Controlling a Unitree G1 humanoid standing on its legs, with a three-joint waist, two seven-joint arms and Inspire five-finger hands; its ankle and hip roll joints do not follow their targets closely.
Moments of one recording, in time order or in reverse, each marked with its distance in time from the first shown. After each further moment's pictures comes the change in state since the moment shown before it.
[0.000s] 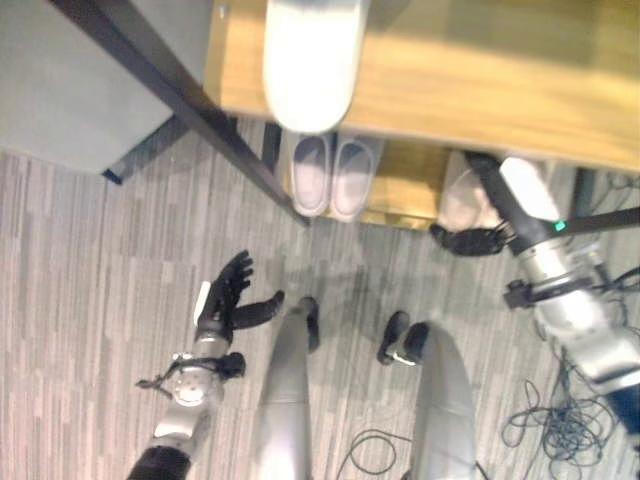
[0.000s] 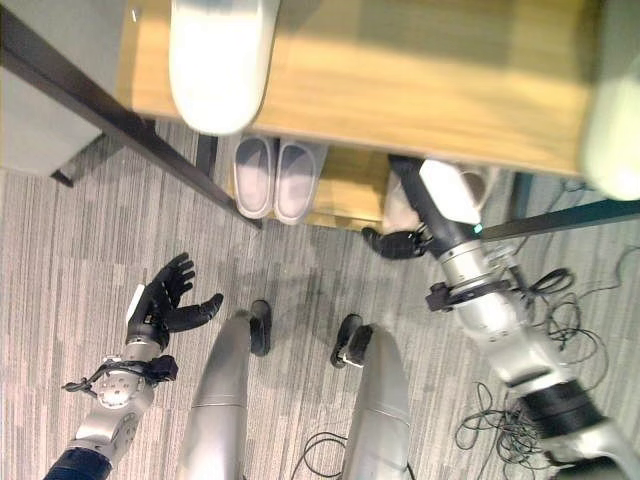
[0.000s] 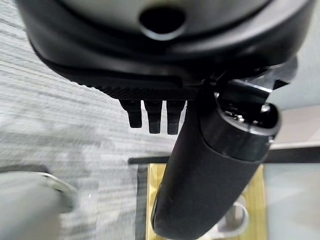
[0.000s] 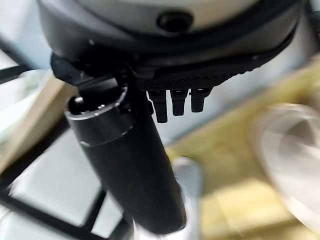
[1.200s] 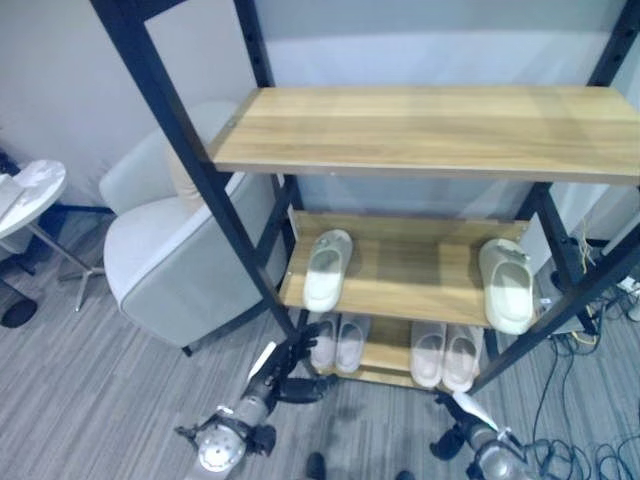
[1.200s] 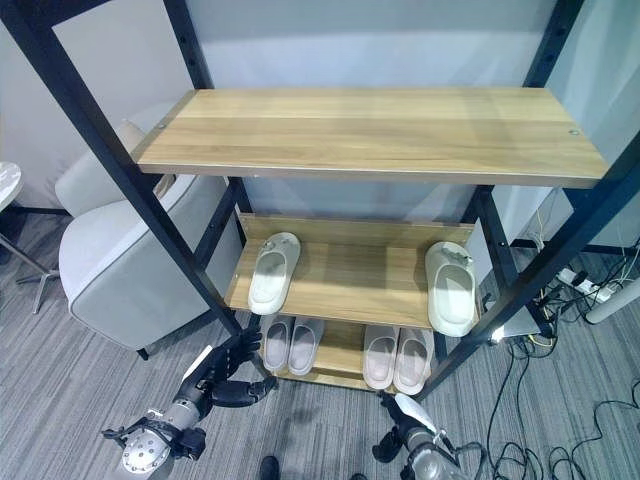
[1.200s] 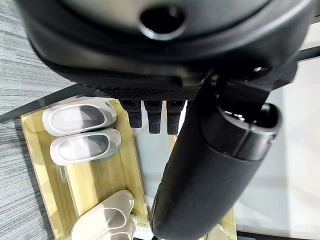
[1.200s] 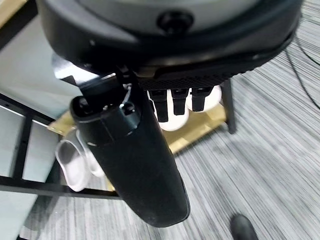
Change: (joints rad) left arm 0.259 -0.034 -0.105 -0.263 0.156 0.068 -0.198; right arm 0.330 0.296 0.090 0.650 -0.150 0.061 0.072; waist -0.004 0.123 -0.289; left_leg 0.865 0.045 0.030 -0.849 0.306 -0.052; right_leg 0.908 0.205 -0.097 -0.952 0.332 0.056
